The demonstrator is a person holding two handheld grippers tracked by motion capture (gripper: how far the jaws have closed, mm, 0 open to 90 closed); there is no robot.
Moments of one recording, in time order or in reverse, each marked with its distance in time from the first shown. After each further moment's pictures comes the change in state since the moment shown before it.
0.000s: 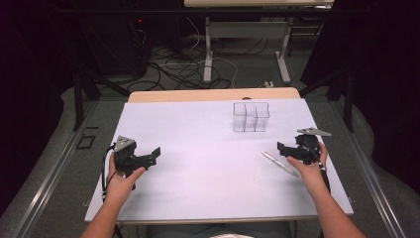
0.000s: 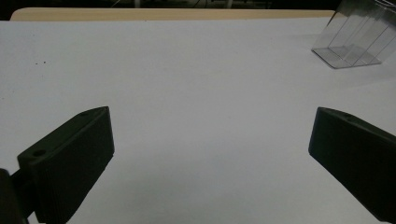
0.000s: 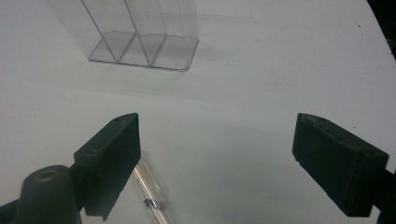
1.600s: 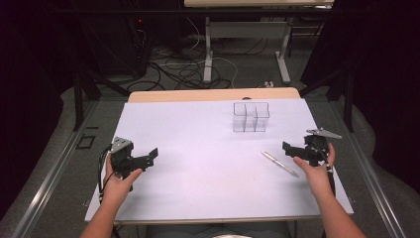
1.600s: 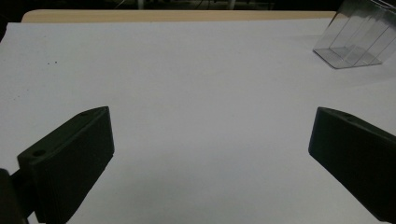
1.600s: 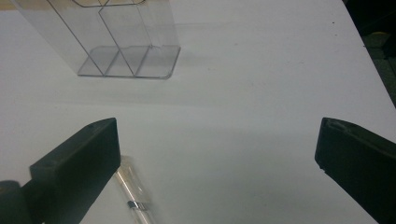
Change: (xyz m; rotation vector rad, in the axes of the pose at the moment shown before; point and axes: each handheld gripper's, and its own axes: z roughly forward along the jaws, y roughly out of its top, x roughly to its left) left arm 0.002 0.001 -0.009 0.002 0.005 -0.001; right arm -0.018 -0.004 -0.008 -0.039 -0.012 0.071
